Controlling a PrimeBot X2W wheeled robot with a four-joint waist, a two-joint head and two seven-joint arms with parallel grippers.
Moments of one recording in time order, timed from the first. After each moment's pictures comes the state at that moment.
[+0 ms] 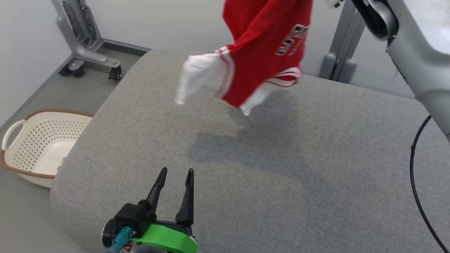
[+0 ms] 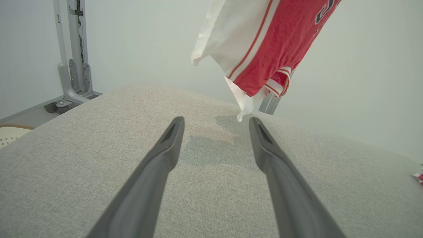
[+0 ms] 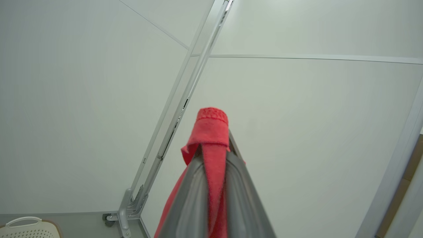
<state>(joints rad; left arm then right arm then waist) -0.04 0.05 -0.36 0.17 -0.38 -0.01 -0.26 -1.36 -0.34 0.77 0.67 0.57 0.13 -0.26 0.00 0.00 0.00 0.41</state>
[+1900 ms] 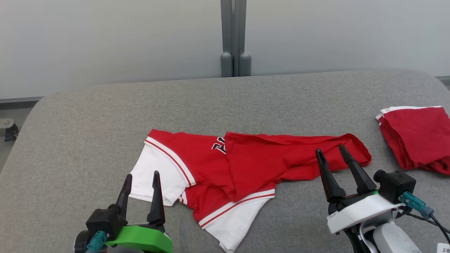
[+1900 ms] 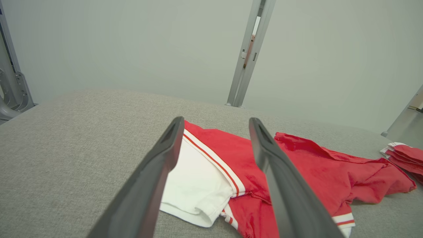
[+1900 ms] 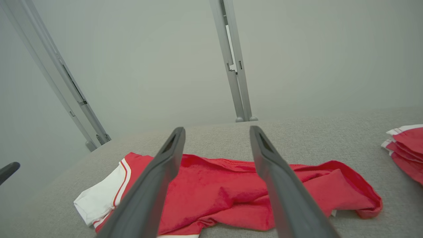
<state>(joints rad) 0.00 0.05 -0.21 0.20 -0.35 0.03 -0.26 -0.09 -0.18 0.23 0.18 0.45 0.13 -0.26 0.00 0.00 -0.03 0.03</state>
